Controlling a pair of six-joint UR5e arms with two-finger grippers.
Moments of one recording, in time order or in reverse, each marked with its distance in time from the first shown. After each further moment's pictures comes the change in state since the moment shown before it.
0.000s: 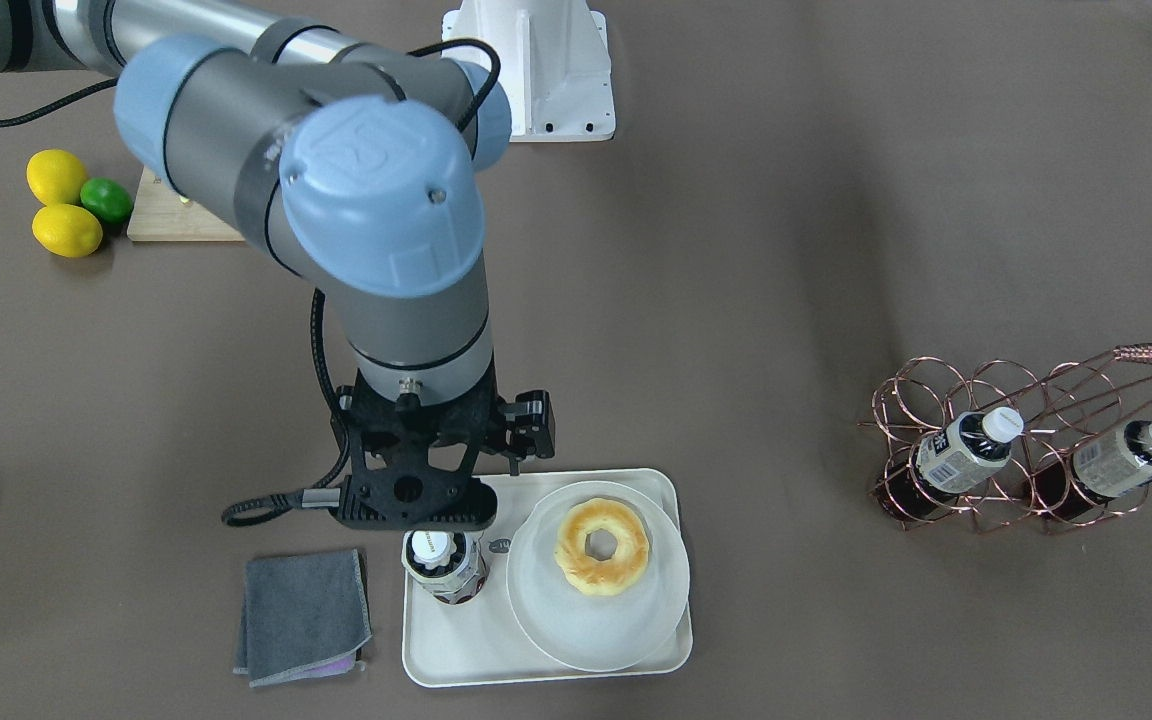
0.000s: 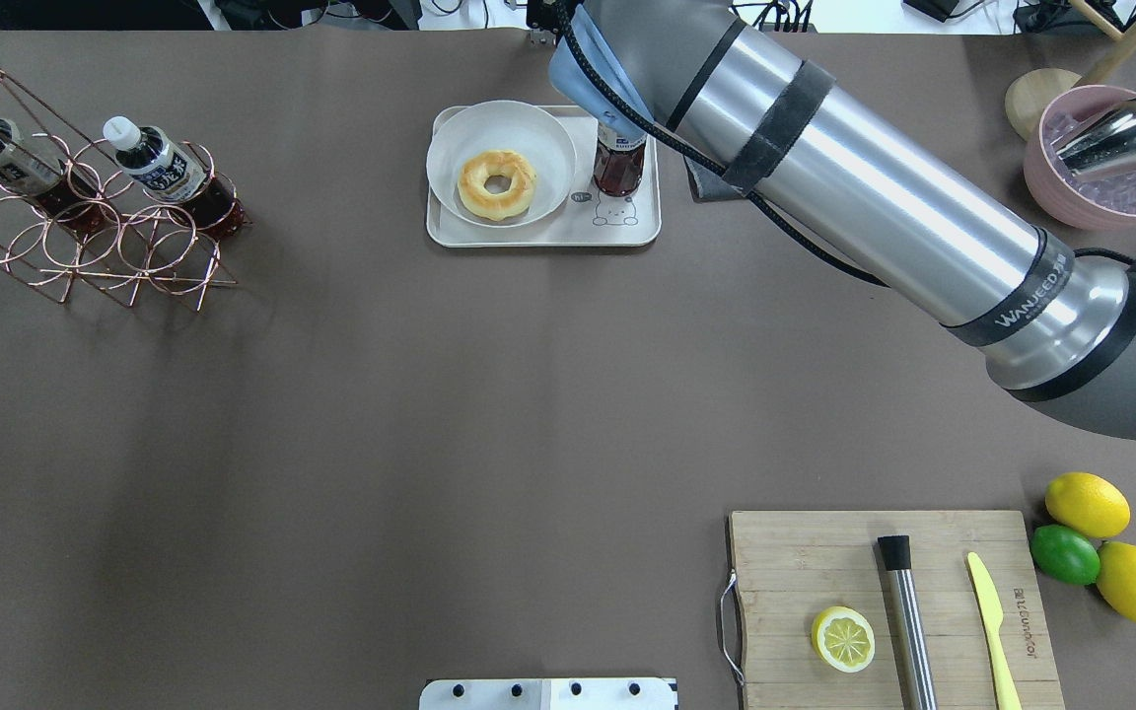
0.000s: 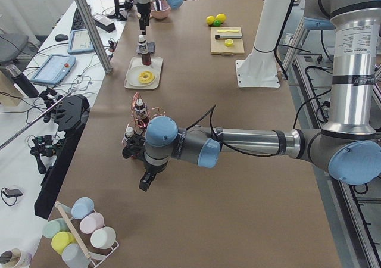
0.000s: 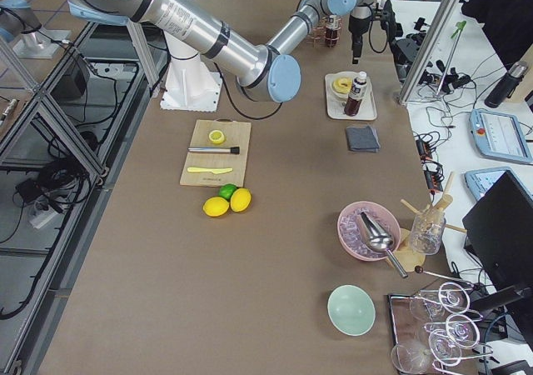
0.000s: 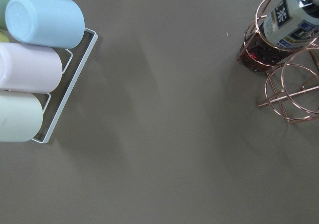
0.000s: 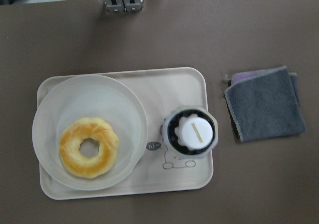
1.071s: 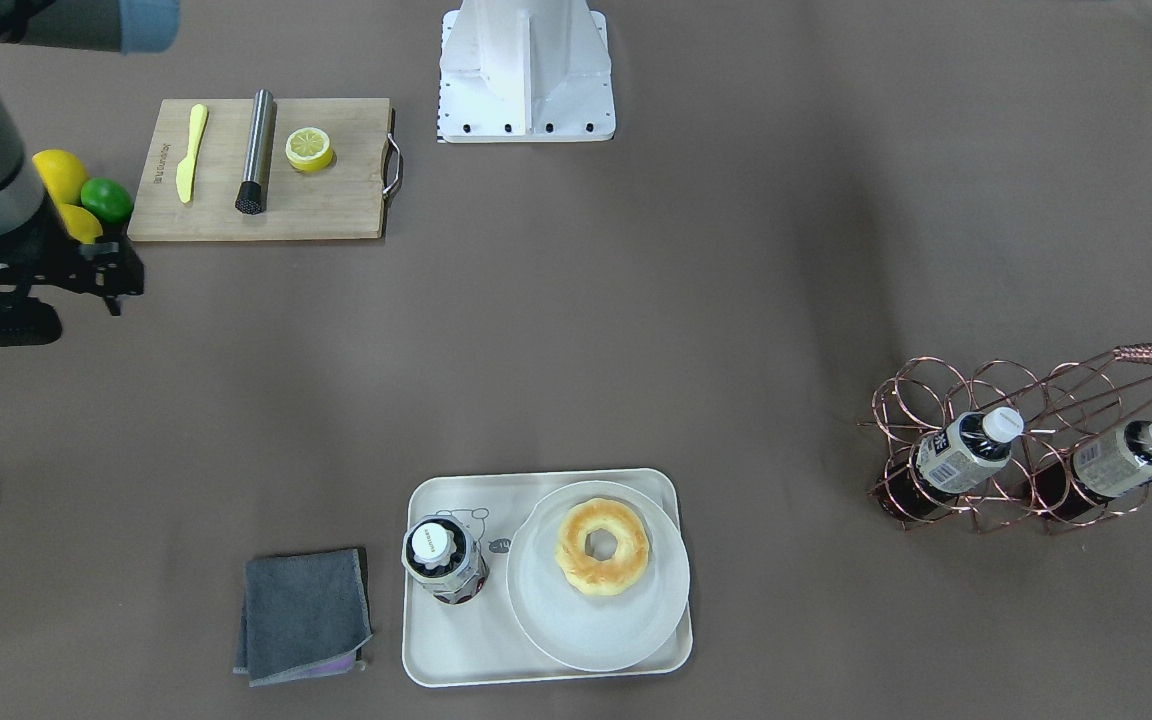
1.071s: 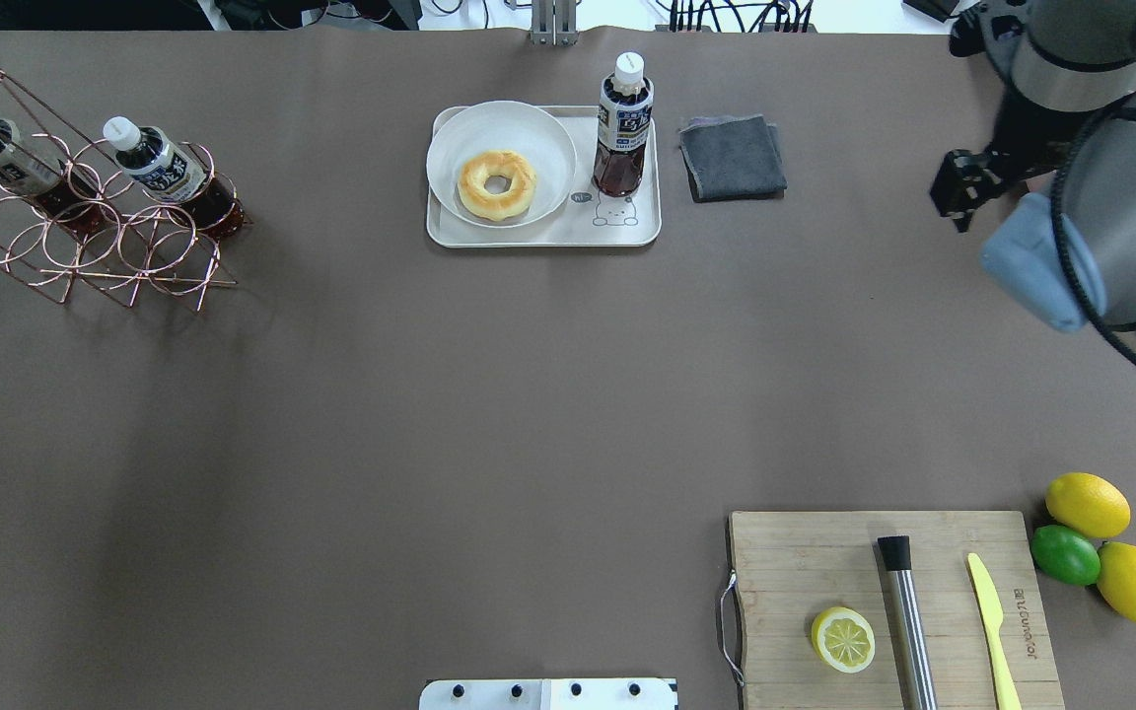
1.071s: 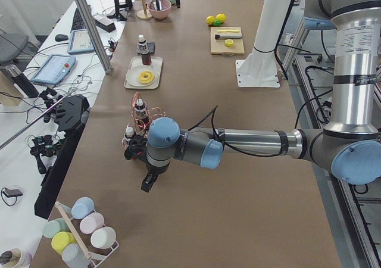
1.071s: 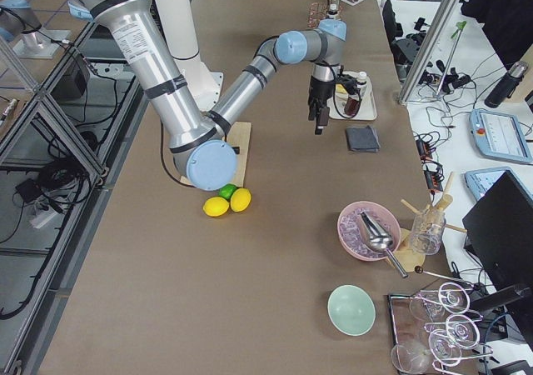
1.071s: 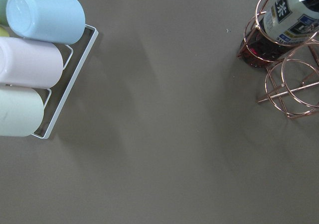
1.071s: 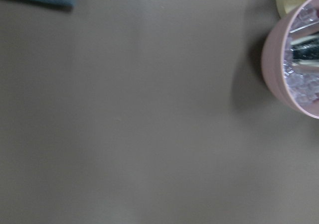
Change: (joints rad) left arm -0.003 0.014 -0.006 0.000 -0.002 0.007; right arm 0.126 -0.681 0.733 -0.443 -0.070 -0.537
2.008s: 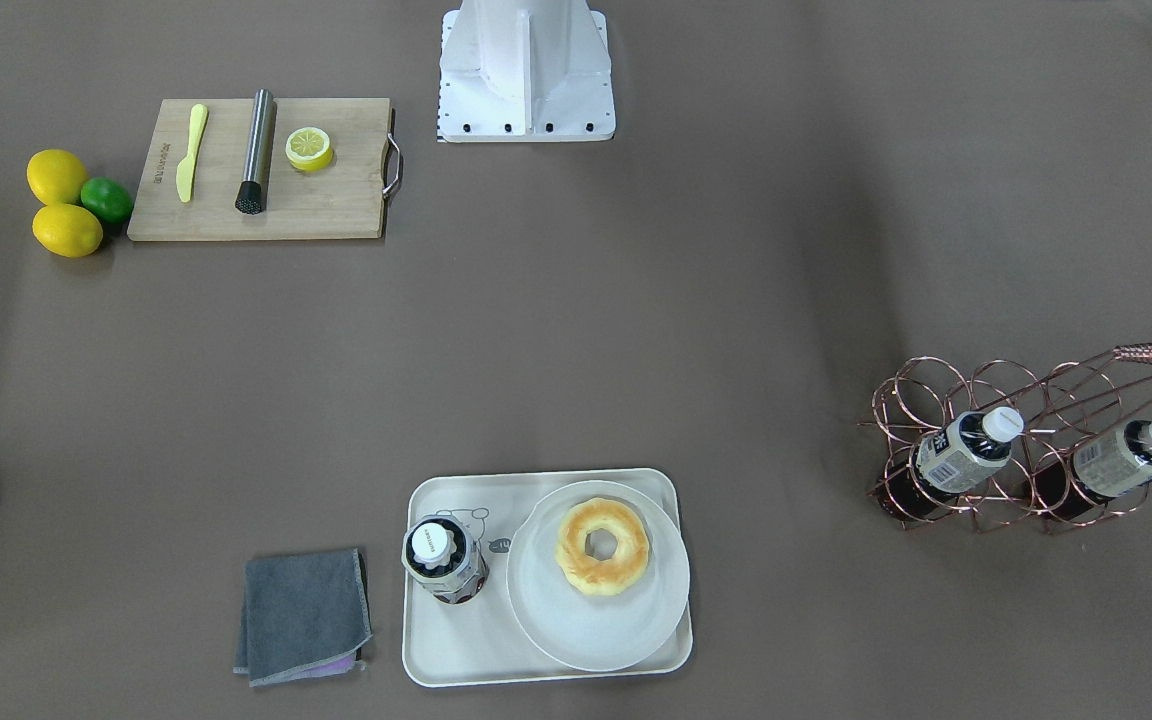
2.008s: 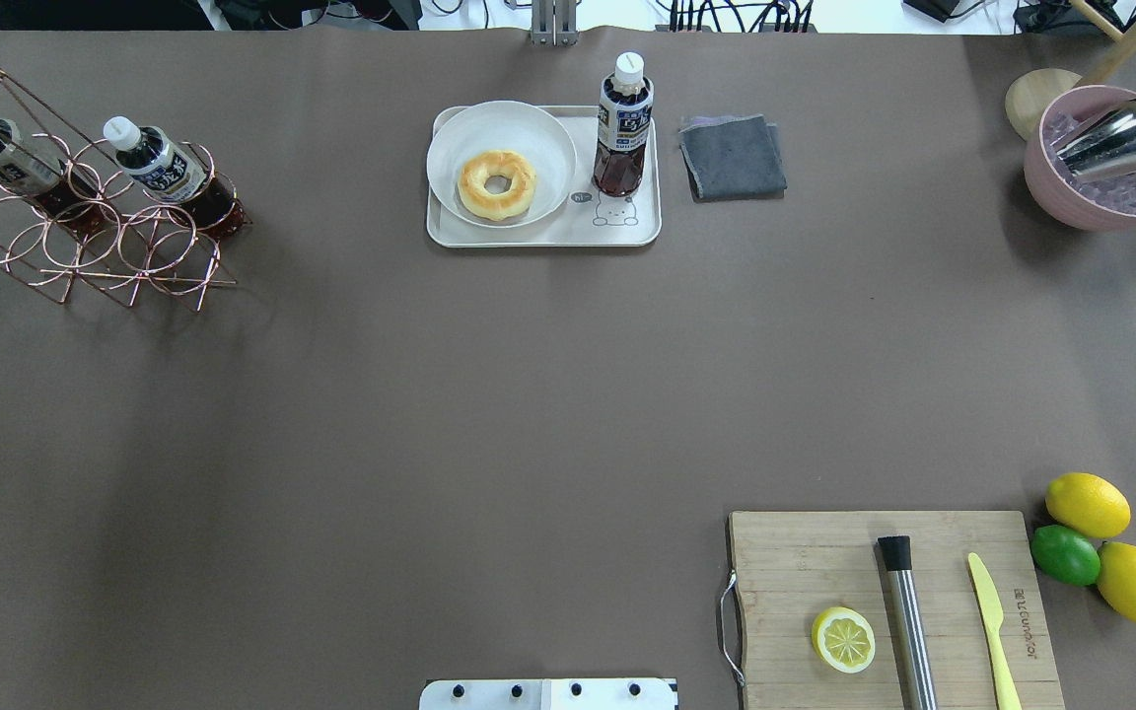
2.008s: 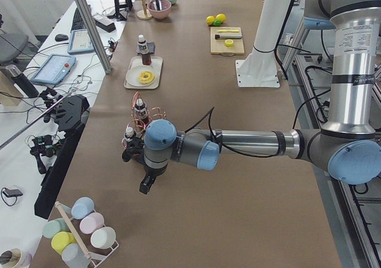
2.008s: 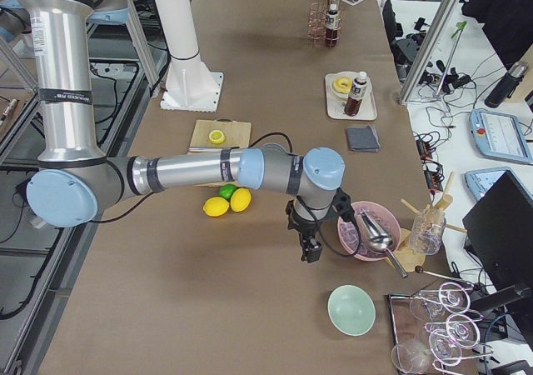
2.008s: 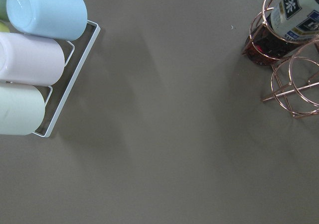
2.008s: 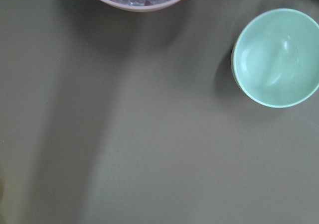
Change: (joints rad) left arm 0.004 -0.019 0.031 -0.001 0.003 0.000; right arm 0.578 -0.464 -0.231 0.365 0.252 -0.885
